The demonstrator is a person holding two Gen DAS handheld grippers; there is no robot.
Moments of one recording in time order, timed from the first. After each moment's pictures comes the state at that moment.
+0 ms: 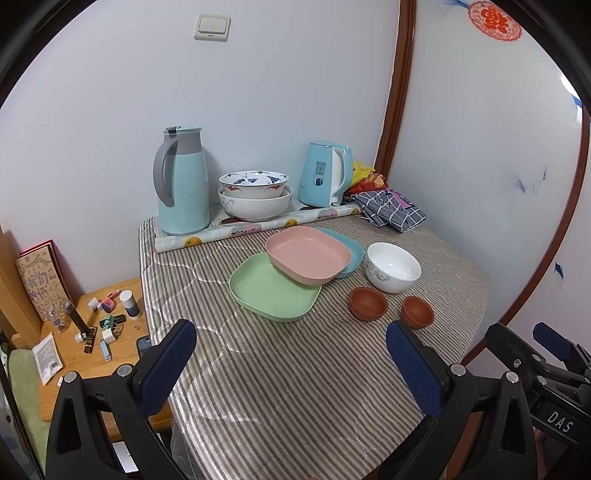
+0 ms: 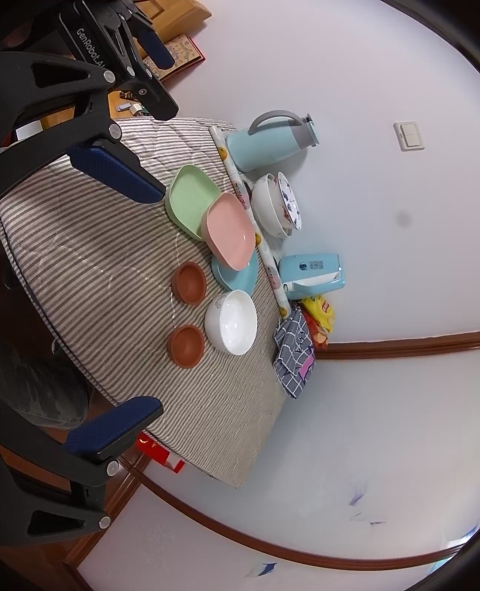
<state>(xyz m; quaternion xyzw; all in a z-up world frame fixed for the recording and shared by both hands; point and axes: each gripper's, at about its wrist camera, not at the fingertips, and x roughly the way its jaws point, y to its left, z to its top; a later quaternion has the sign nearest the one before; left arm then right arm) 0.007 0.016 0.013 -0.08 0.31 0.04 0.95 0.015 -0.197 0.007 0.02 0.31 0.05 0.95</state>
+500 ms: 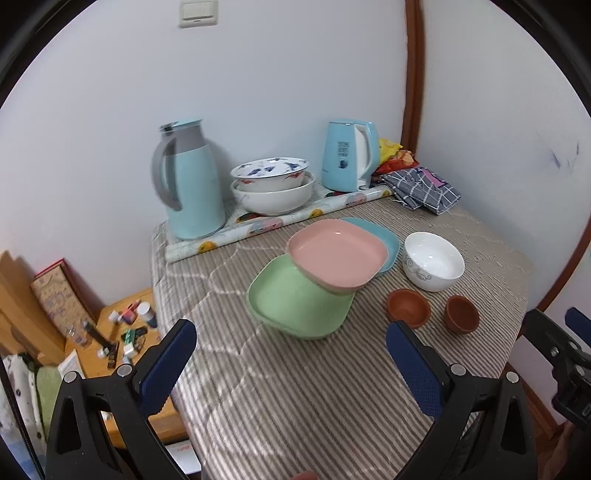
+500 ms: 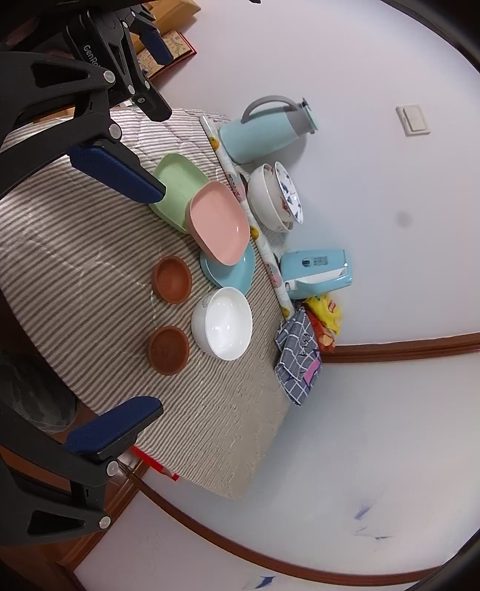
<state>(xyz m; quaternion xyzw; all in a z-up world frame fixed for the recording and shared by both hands) 0.077 0.011 0.005 -0.02 0.36 0.08 0.93 0.080 -0.199 0.000 0.03 0.34 0.05 0.94</state>
